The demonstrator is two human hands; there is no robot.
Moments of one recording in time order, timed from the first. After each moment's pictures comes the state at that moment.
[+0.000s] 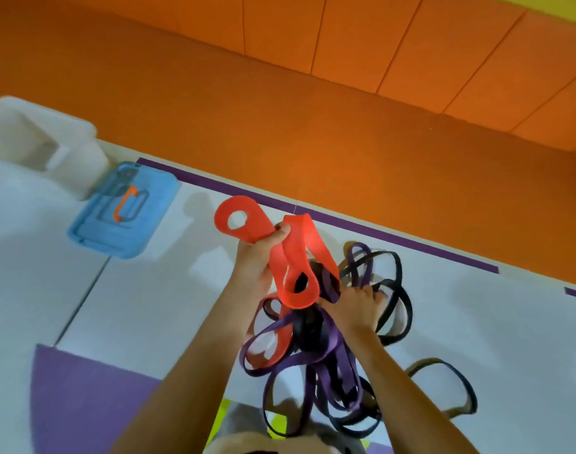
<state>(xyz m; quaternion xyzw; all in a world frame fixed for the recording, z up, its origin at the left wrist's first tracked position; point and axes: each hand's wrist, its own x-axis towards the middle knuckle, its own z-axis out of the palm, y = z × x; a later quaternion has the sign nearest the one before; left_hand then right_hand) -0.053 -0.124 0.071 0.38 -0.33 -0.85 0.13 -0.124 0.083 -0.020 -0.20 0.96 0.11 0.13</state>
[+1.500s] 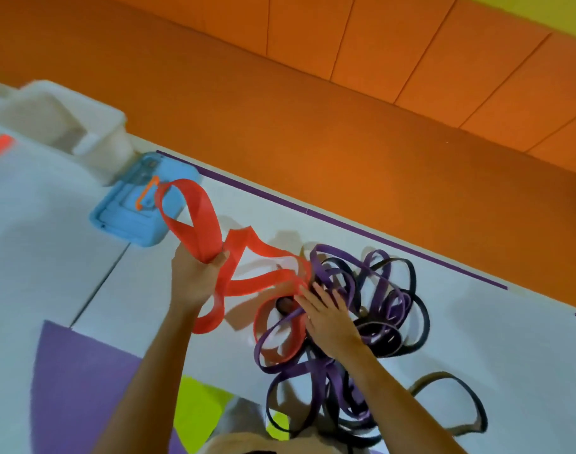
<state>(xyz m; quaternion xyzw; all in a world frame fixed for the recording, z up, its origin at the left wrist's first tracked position) 0.064 -0.202 0.037 0.46 -0.69 -0.50 0.23 -0.082 0.064 -0.058 -0.53 0.83 0.05 0.20</state>
